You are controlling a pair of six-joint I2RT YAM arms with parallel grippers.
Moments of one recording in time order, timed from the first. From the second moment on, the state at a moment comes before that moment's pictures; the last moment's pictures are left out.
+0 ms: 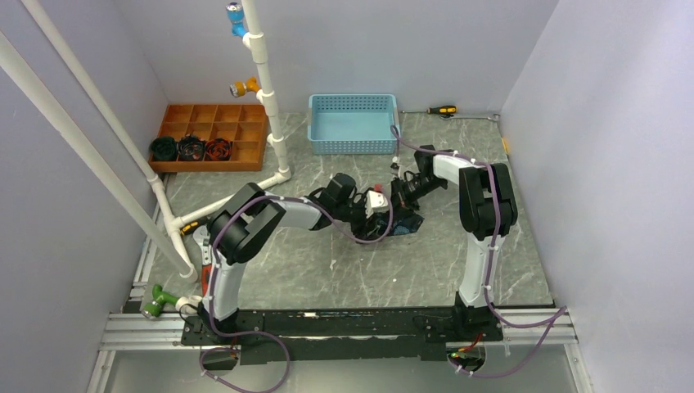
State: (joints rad) left arm -0.77 2.03 1.10 0.32 0.66 0.36; right arm 0.16 2.08 1.35 -0.85 -0.83 -0.03
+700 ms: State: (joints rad) left arm -0.77 2.15 1.18 0.48 0.68 0.13; right arm 0.16 2.03 1.31 -0.79 -0.69 -0.09
